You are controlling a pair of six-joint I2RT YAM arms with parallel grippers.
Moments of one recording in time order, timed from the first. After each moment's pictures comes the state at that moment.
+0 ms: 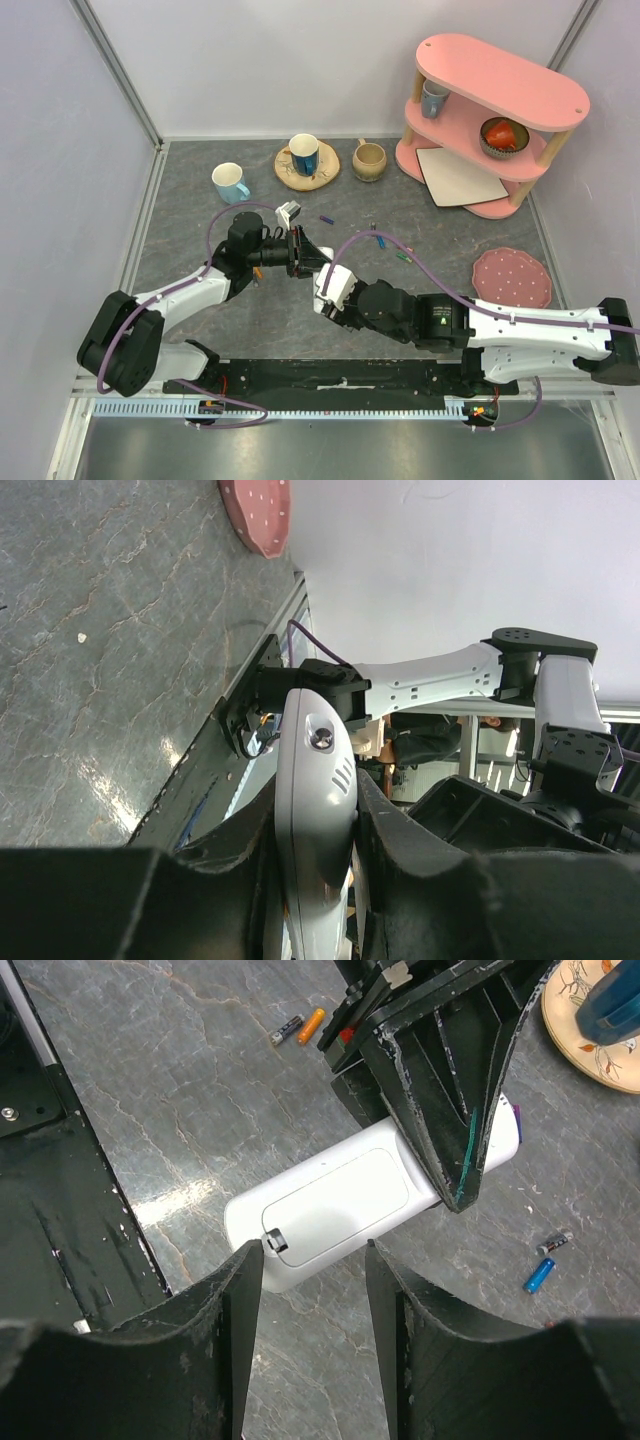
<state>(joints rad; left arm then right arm) -0.52 1.30 0.58 0.44 0.89 -1.19 1.39 1.08 0.89 -0.30 0.40 -0.04</state>
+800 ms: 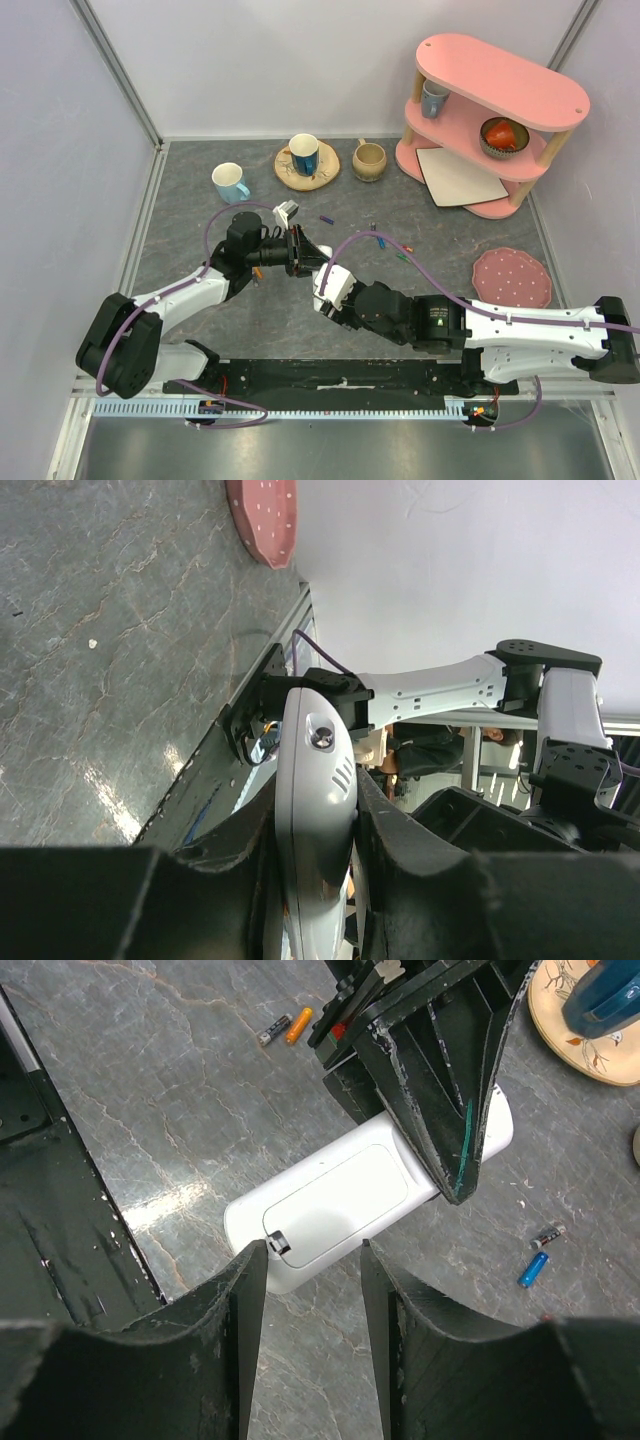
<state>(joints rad) -0.52 1.29 0.58 0.42 0.86 -1.18 1.40 1.10 0.89 -0.29 0.44 -0.03</state>
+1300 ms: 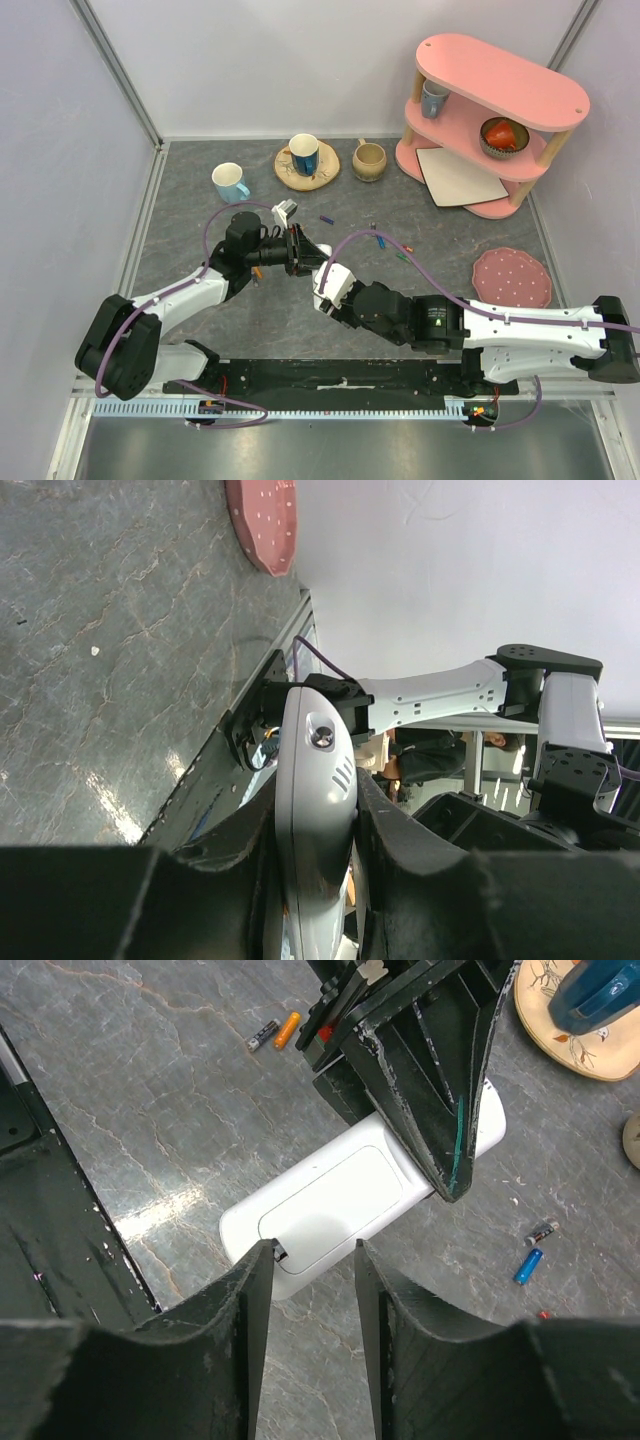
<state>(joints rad) -0.51 1.28 0.58 0.43 0.85 -1.18 1.40 1.11 0.89 -0.28 0.47 -0.02</state>
